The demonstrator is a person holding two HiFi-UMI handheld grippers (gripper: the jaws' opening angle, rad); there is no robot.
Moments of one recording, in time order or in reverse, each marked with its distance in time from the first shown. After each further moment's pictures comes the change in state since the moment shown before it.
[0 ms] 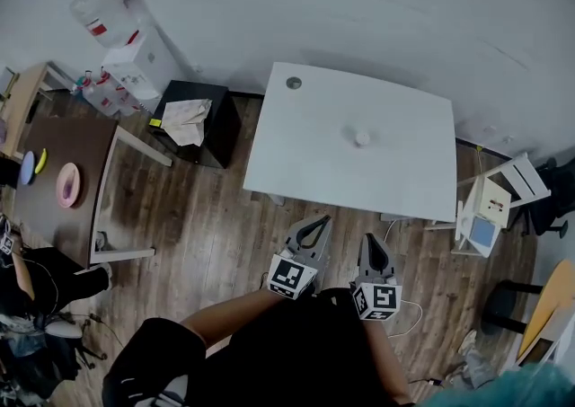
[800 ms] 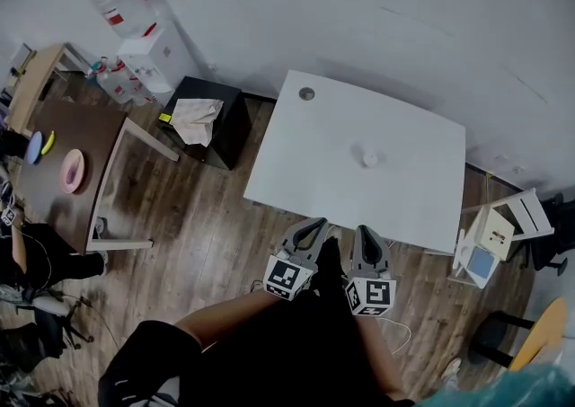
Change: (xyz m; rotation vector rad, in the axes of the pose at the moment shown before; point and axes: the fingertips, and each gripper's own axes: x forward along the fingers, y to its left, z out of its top) left arm 0.038 0.038 -0.007 -0.015 0.006 0.099; right arm 0.079 -0.003 0.036 -0.018 -0.054 0.124
